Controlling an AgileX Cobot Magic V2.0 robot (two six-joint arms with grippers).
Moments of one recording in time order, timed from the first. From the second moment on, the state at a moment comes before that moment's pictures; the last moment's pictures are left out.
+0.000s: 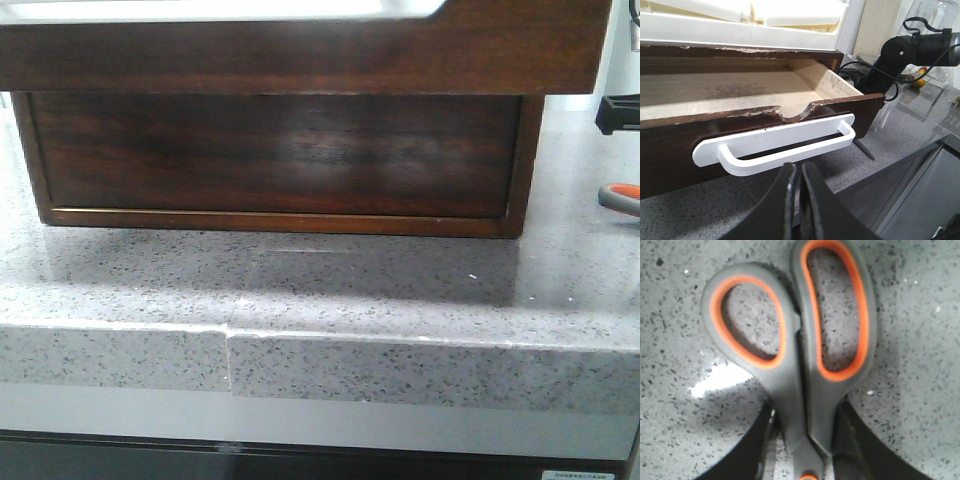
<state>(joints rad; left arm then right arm) -0.37 0.36 -0.66 -0.76 0.71 0.42 0.01 1.57 -1.09 -0.02 0.92 0.23</state>
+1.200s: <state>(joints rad) -0.37 0.36 -0.66 -0.72 0.71 0.42 0.60 1.18 -1.71 0.16 0.95 -0.42</state>
